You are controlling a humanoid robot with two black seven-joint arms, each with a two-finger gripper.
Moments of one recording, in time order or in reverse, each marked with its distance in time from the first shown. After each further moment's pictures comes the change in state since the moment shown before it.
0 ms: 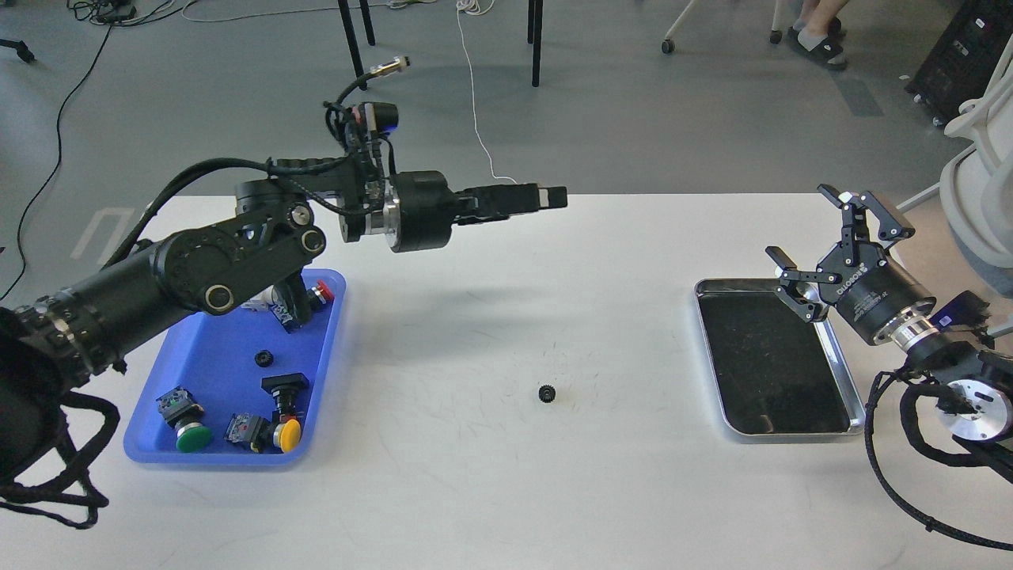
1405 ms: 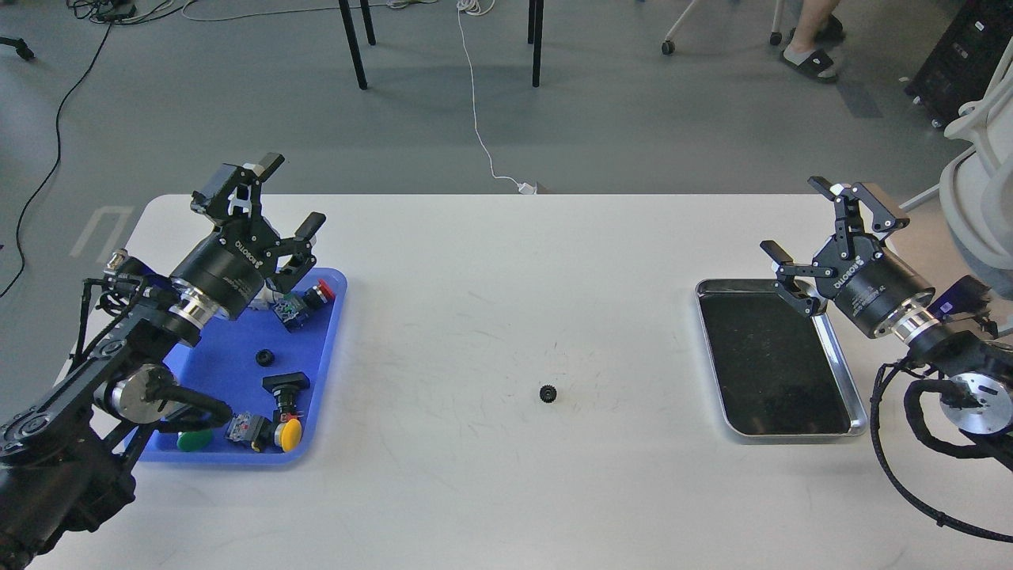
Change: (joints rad) left arm 0.586 0.038 -0.653 -0.076 -0.421 -0.048 0.148; right arm 0.024 -0.022 -0.008 0.027 -0.066 0.001 0.000
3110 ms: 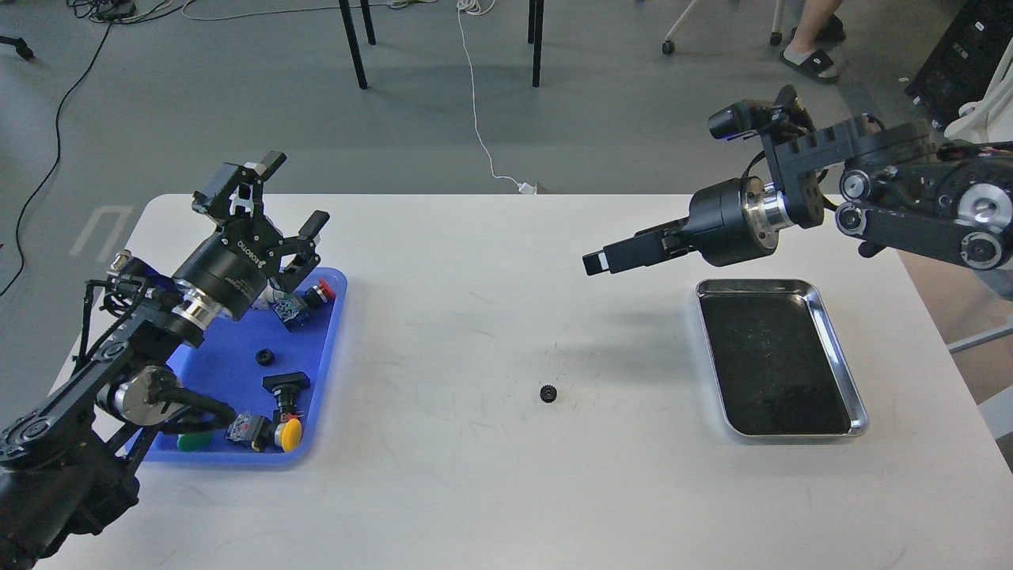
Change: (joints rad) left arm 0.008 -0.009 -0.012 -0.028 0.002 0.000 0.000; right arm 1.026 0.234 -0.955 0.113 -1.015 -0.010 0.000
